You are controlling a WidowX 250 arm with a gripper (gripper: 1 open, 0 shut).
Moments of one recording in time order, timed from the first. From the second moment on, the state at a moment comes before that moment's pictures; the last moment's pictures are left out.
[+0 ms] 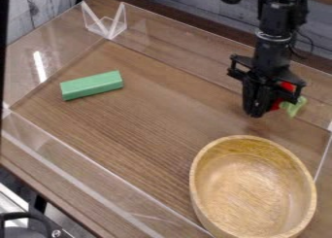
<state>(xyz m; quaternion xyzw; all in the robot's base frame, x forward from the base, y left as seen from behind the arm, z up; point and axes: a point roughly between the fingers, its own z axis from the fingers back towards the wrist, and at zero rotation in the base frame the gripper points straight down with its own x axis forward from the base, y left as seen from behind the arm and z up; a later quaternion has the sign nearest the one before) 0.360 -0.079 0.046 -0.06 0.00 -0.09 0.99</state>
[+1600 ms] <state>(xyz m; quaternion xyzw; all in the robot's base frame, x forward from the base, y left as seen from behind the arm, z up) 0.363 -0.087 0.049 -0.07 0.00 -0.10 0.99</state>
